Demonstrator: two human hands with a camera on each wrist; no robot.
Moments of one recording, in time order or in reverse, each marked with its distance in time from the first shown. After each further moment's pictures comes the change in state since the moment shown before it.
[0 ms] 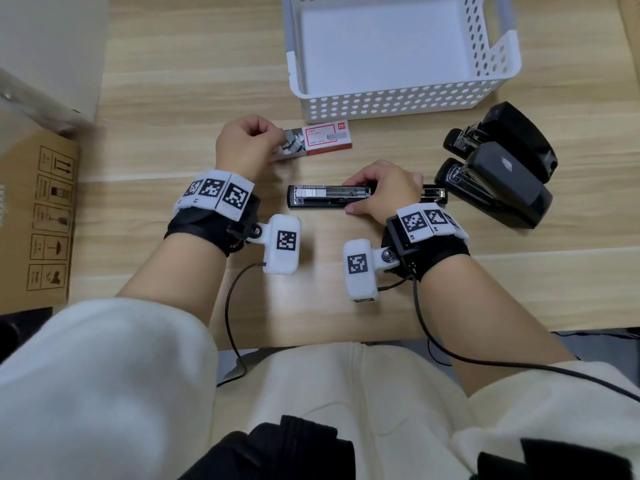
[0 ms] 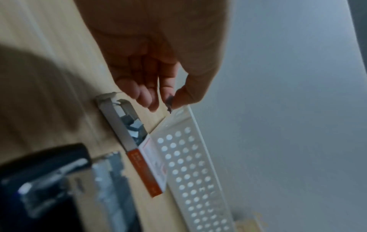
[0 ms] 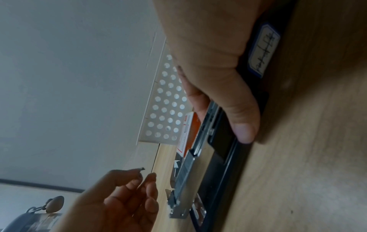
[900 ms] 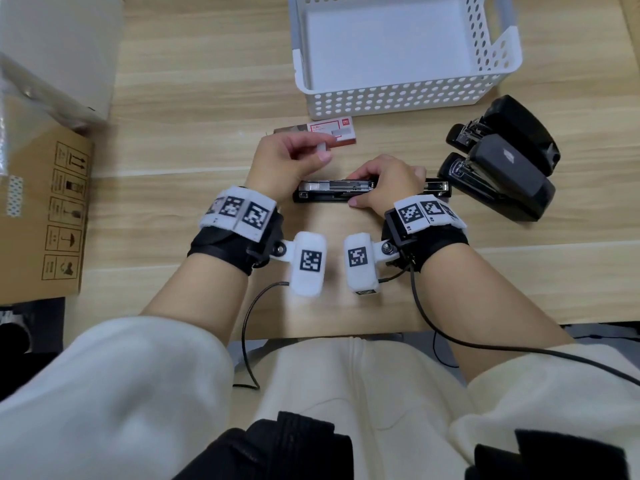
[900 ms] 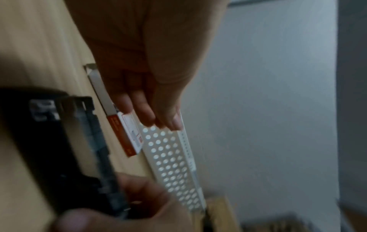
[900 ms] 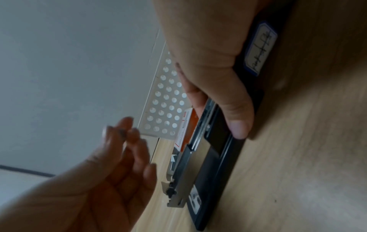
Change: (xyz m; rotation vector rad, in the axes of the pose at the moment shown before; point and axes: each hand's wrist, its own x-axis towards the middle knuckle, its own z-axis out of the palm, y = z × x) left_hand -0.042 0.004 0.019 -0.141 -0.278 0.127; right_hand 0.000 0.001 0.005 -0.031 0.023 -0.001
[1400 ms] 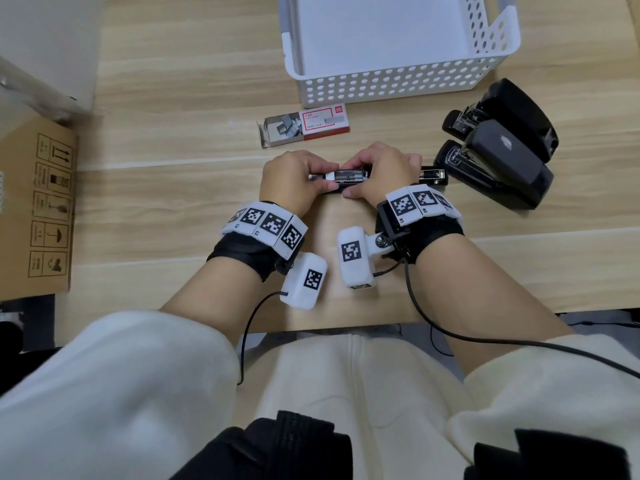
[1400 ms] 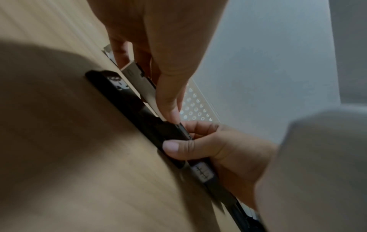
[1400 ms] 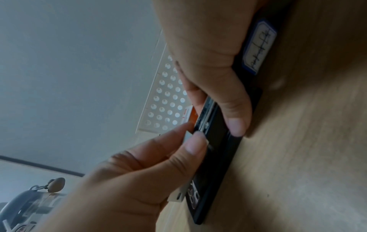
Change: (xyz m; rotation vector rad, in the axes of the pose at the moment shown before) left_hand -0.006 -0.029 0.022 0.565 -0.018 0.038; right_hand -0.001 -0.001 0.001 -0.018 0.006 -0.010
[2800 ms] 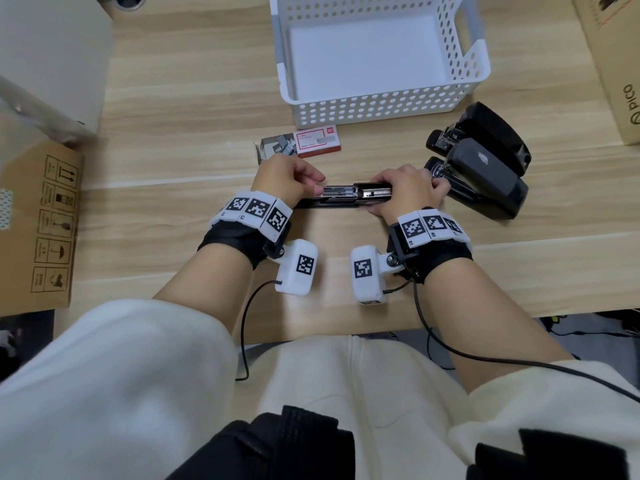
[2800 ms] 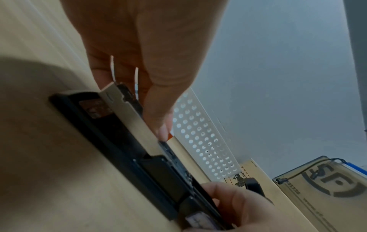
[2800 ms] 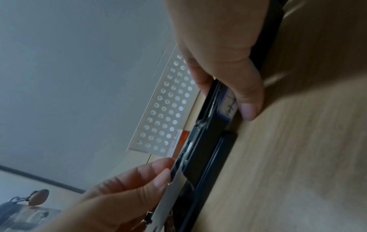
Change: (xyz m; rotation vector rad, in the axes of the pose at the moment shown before) left_hand 0.016 0.003 -0.018 -0.151 -0.113 -0.126; right_hand -0.014 0.030 -0.011 -0.205 0.122 0.133
